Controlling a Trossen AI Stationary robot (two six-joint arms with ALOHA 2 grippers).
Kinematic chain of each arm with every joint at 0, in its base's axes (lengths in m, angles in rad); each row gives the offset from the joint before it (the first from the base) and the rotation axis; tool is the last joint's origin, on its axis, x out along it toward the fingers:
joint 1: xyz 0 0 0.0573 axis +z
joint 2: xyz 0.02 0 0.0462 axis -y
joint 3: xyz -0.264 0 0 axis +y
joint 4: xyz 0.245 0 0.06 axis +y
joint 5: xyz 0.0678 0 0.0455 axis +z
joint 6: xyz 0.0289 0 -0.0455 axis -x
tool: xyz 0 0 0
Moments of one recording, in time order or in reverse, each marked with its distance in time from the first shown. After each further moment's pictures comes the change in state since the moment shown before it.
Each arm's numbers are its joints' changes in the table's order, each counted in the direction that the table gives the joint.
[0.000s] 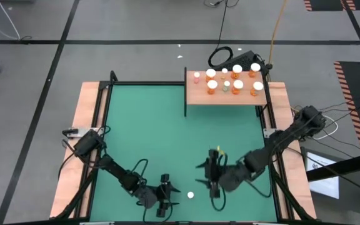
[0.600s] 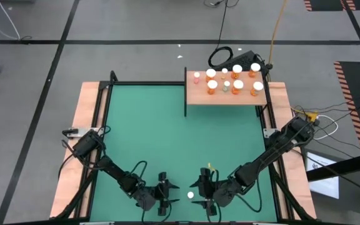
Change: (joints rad) left arm -0.027 -0.001 0.000 0.007 0.156 0.028; right arm 0.071 -0.237 0.000 -0.292 0.124 -0.087
